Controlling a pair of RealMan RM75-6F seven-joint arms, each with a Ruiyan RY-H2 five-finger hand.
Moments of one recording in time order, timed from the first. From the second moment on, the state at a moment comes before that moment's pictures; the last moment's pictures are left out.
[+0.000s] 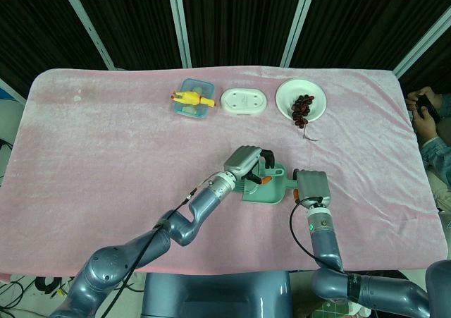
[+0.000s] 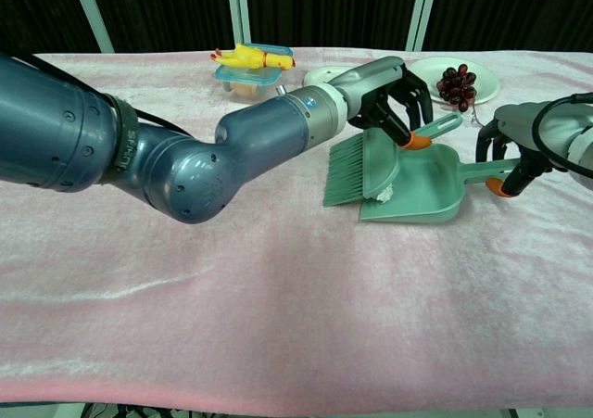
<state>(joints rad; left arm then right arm) -1.37 -2.19 -0.38 -0.53 1.28 0.66 -0.56 0.71 -1.58 0.20 -1.65 -0.59 1.28 -0.85</state>
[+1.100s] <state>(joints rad) -1.33 -2.08 -0.41 -0.85 1.30 0.79 -0.50 0.68 -1.55 0.19 -1.73 -0.60 1.30 -0.83</state>
